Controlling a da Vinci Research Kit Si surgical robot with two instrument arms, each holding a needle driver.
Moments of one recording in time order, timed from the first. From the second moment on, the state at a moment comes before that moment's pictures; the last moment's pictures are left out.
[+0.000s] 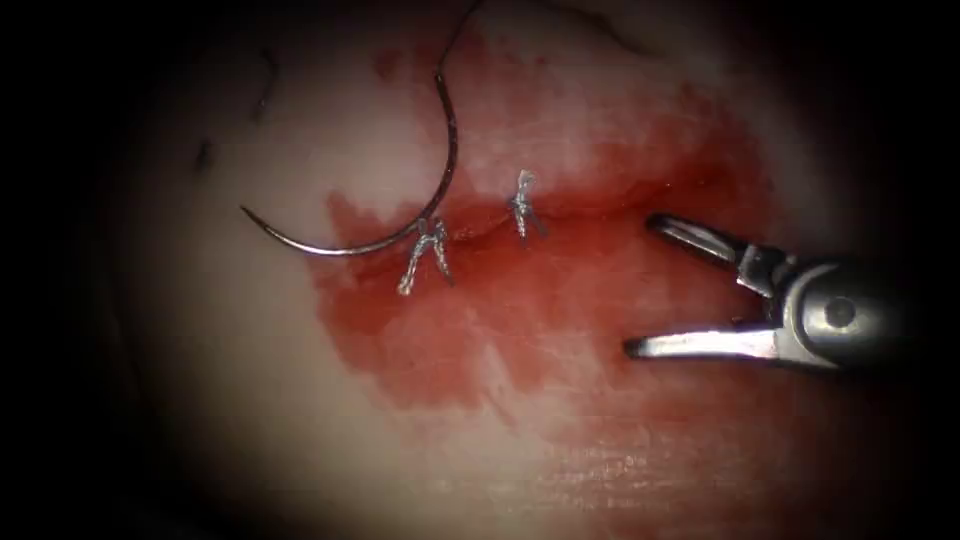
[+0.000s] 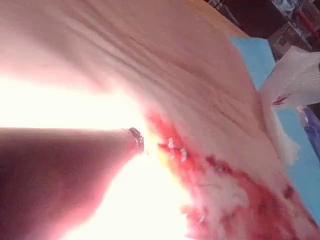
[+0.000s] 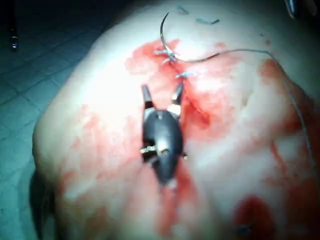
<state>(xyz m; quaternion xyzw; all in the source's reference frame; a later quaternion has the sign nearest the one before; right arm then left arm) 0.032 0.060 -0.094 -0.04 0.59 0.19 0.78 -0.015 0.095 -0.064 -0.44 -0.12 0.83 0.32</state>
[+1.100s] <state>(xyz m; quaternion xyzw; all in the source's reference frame) 0.033 0.060 -0.094 -0.04 0.59 0.19 0.78 -0.013 0.077 -0.057 -0.23 -0.21 0.94 0.15</state>
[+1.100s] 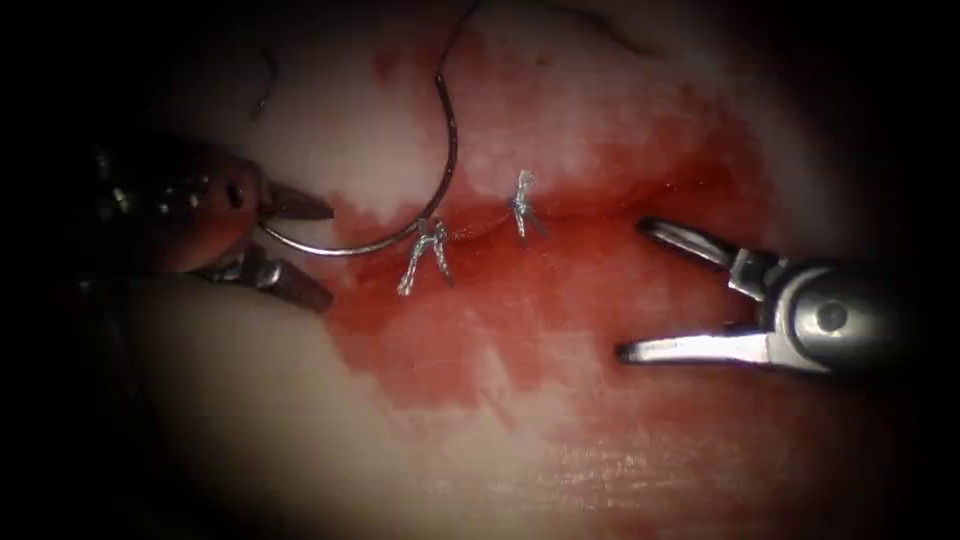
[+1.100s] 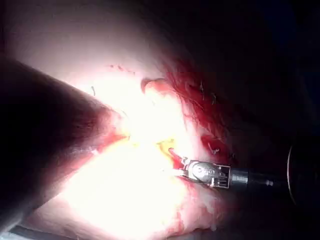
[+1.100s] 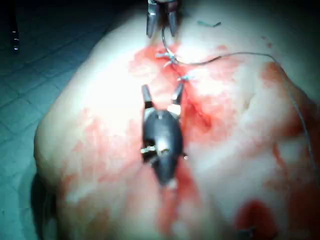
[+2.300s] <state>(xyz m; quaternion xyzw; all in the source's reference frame) 0.033 0.063 -0.097 0.08 0.58 0.34 0.73 -0.014 0.076 -0.059 -0.25 0.13 0.96 -0.01</state>
